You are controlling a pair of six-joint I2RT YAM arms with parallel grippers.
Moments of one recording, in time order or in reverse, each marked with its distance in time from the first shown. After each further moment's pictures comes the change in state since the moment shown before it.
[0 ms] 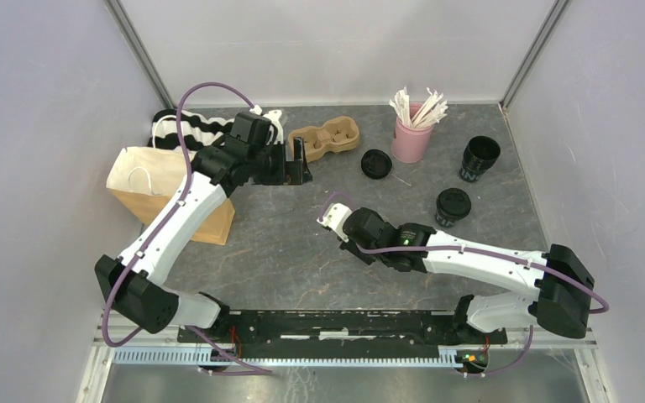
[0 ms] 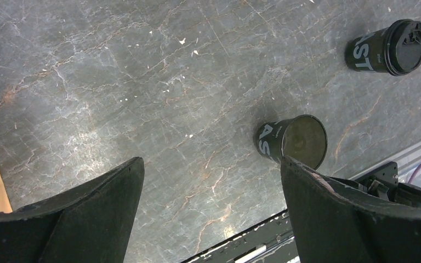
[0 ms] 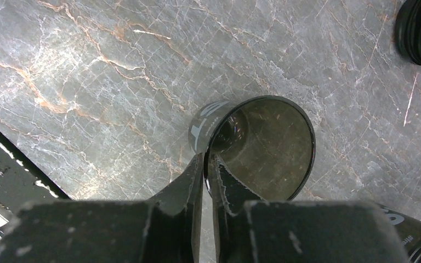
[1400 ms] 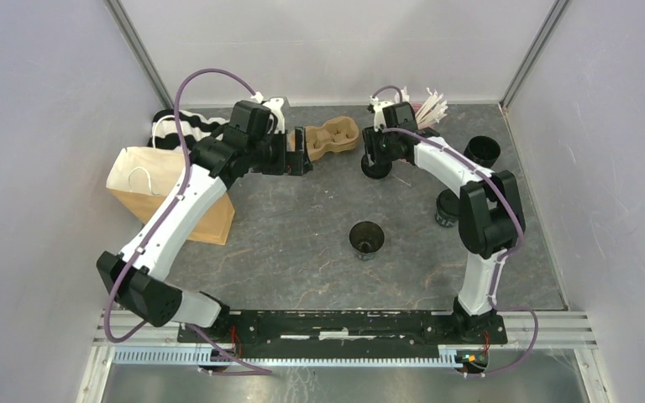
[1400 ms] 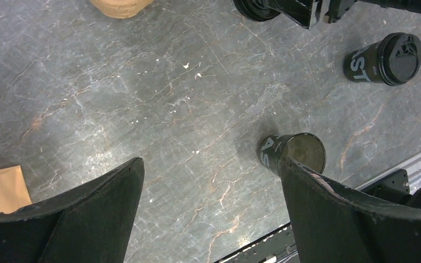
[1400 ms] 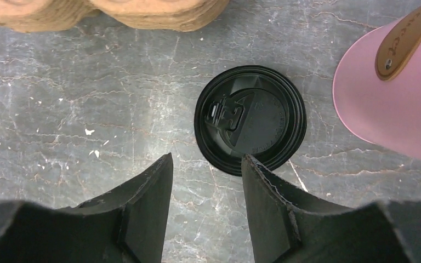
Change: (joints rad) left arm 0.000 0.027 0.098 -0.018 -0.030 0.065; right arm -0.711 0.614 0.605 0.111 -0.362 0.130
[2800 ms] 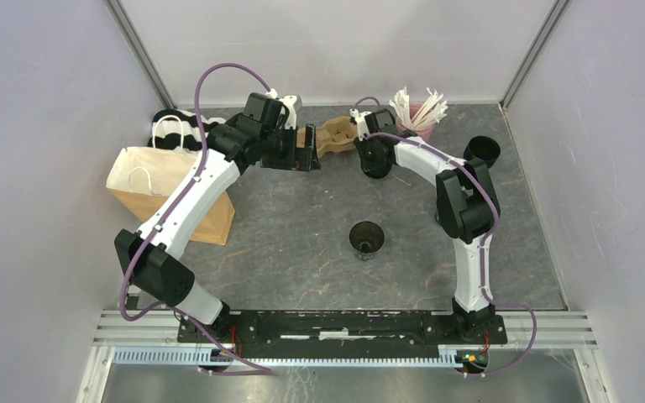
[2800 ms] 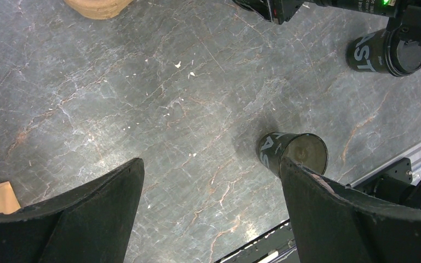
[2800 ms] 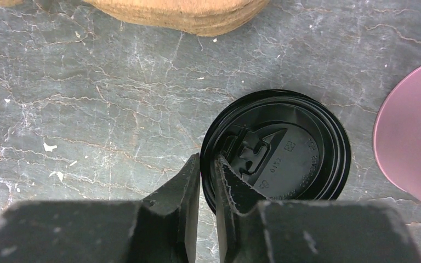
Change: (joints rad) left arm 0.000 0.147 0.099 -0.031 0.065 0.037; right arm 0.037 0.212 0.116 -0.013 0.031 -0.098
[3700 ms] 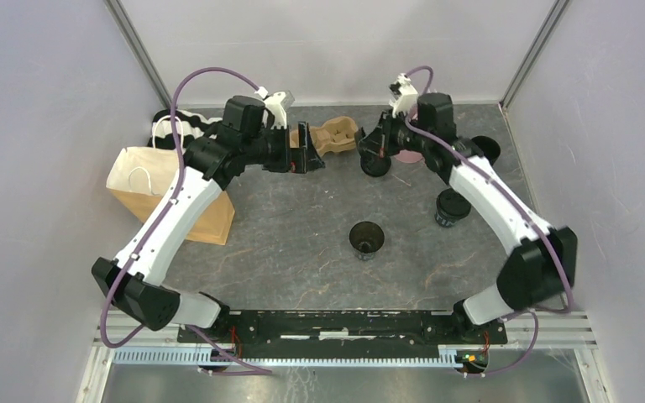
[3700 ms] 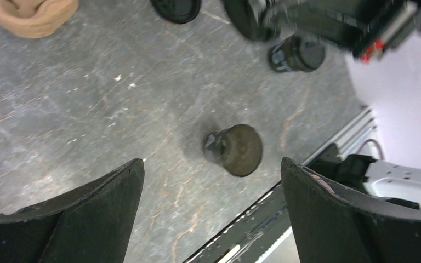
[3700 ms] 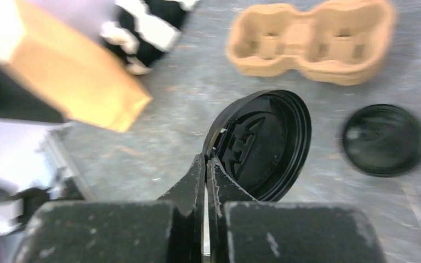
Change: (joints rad) left arm 0.000 -0.153 -0.070 0.068 0.138 -0.053; right arm -0.047 -0.544 -0.195 0.074 -0.364 0.251
